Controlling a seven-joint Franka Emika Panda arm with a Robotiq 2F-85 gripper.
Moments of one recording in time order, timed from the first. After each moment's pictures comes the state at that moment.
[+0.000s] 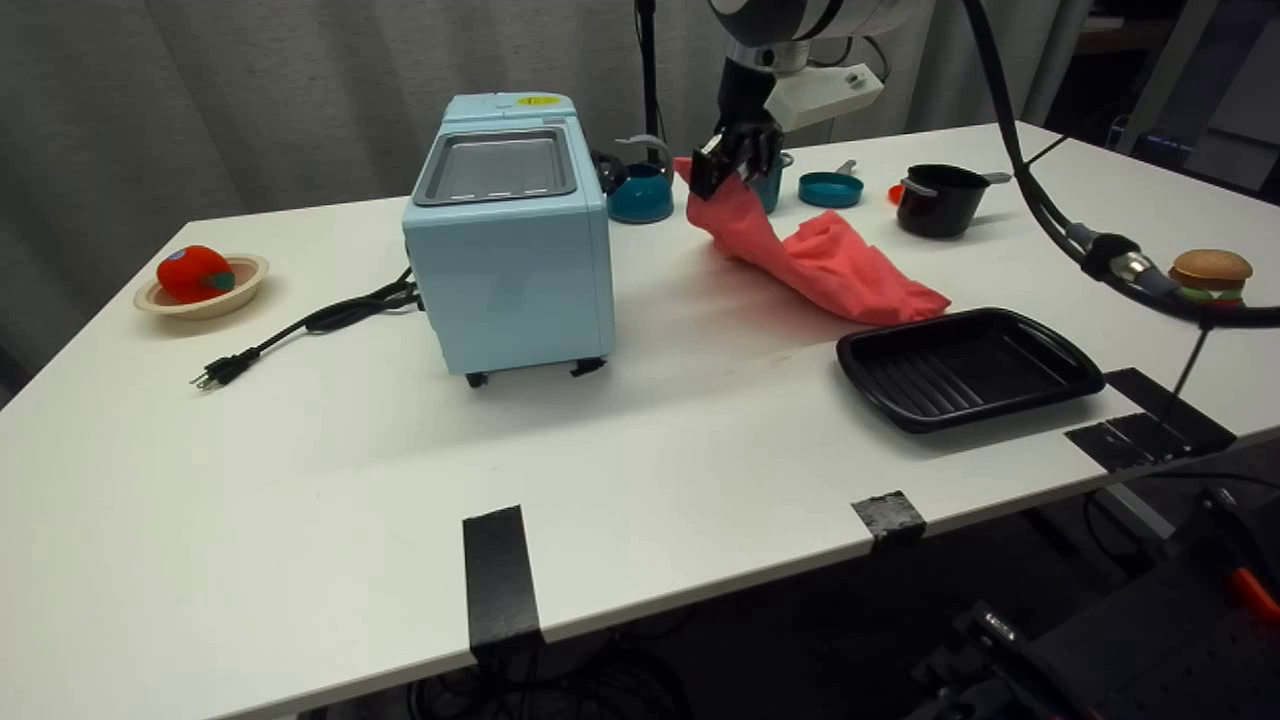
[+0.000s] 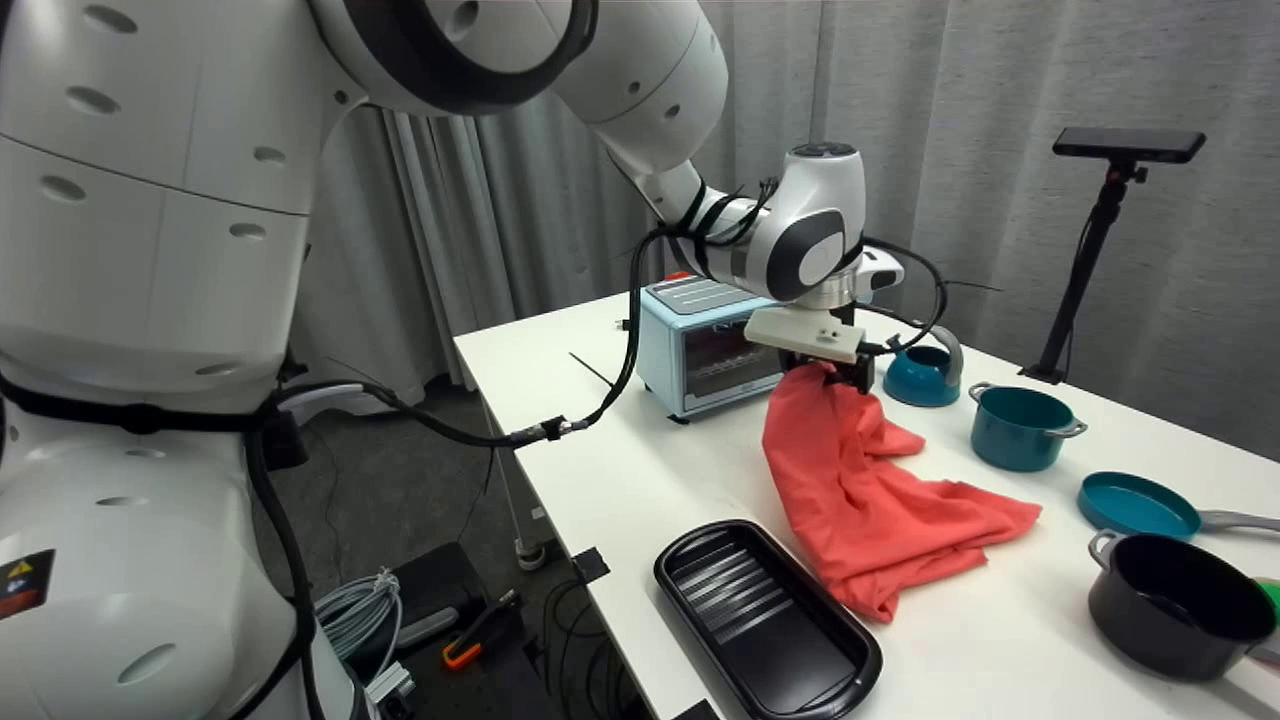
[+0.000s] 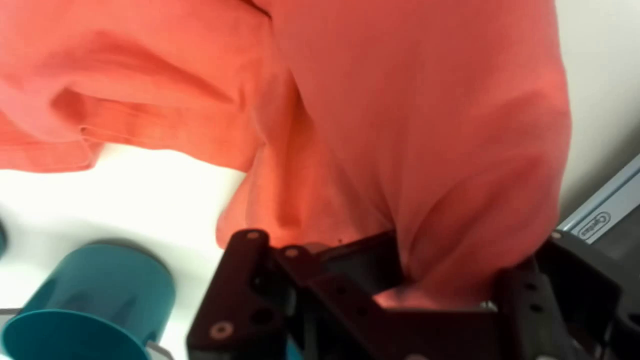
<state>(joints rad) -0.03 0.48 0.09 -1.87 -0.01 2.61 -0.21</state>
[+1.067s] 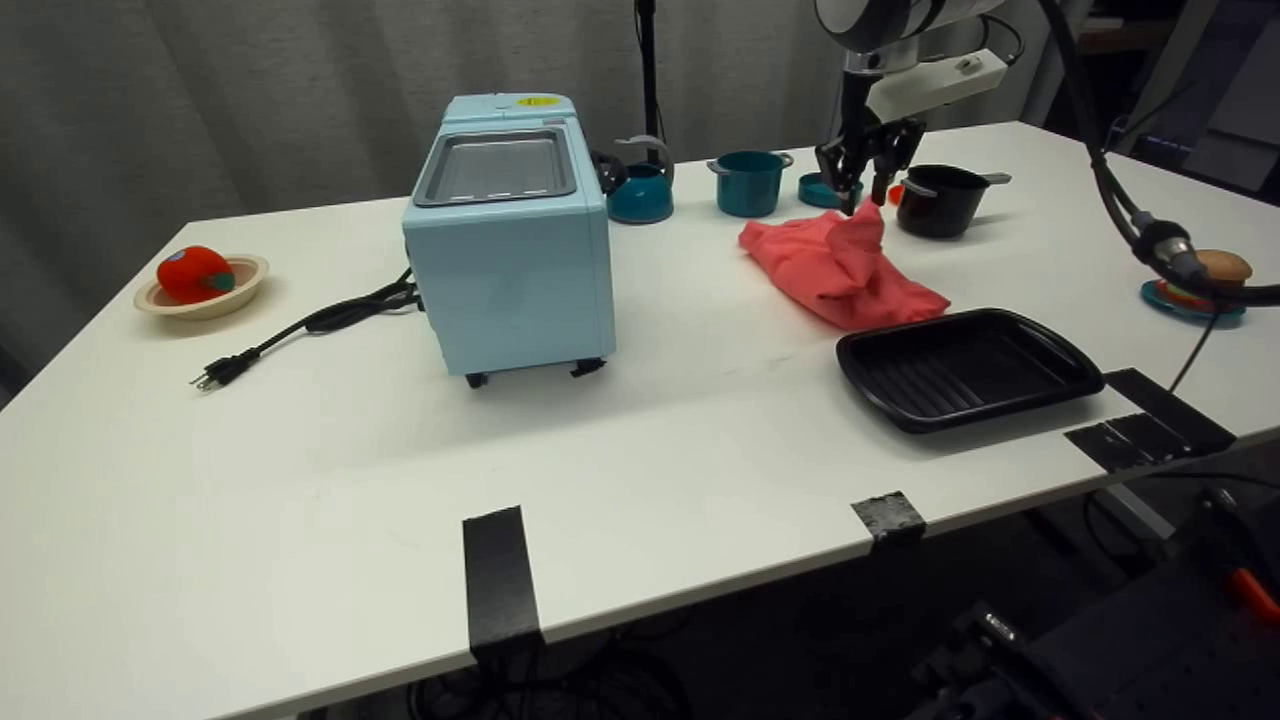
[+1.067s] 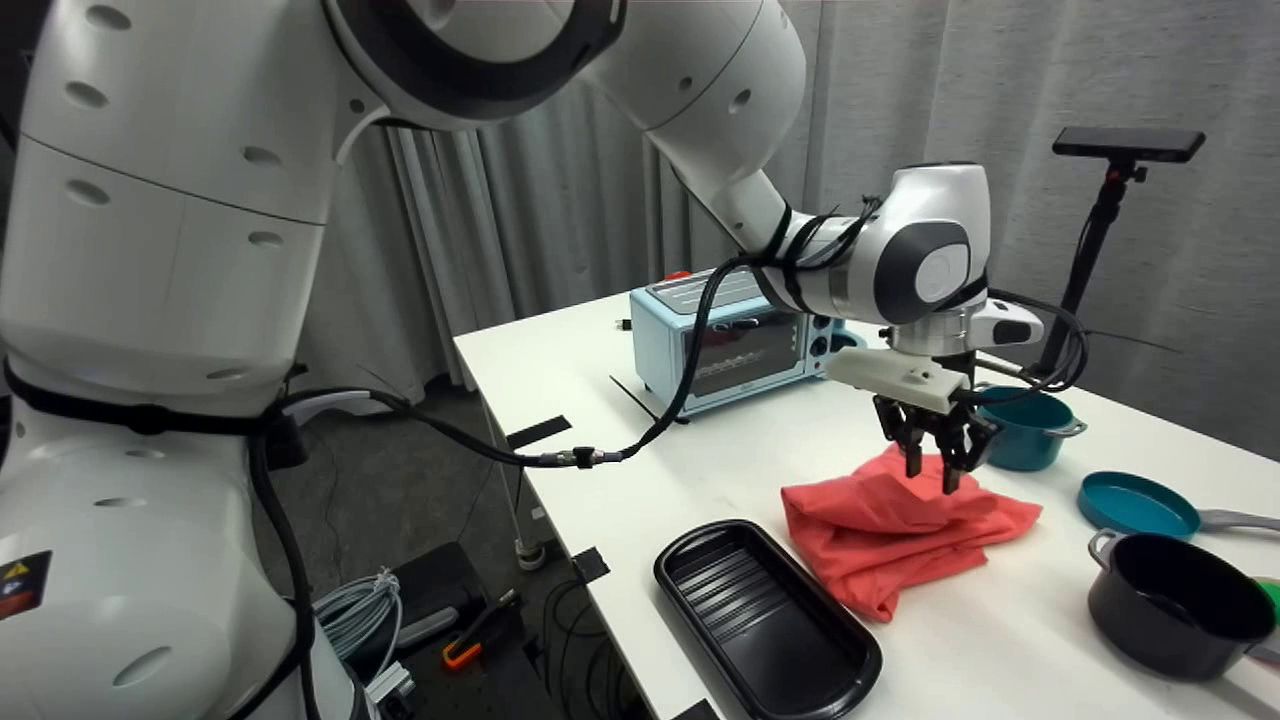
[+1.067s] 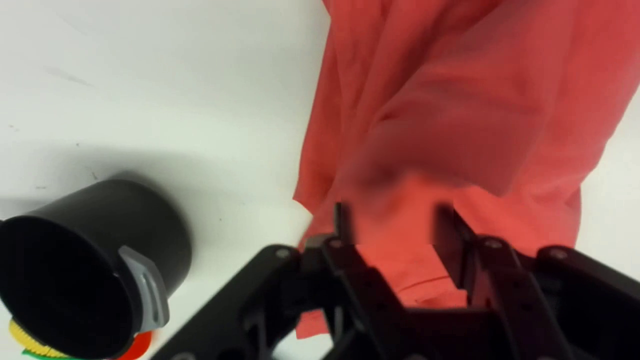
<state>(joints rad) -0.04 0.52 -0.14 -1.80 -0.14 2.39 0.04</state>
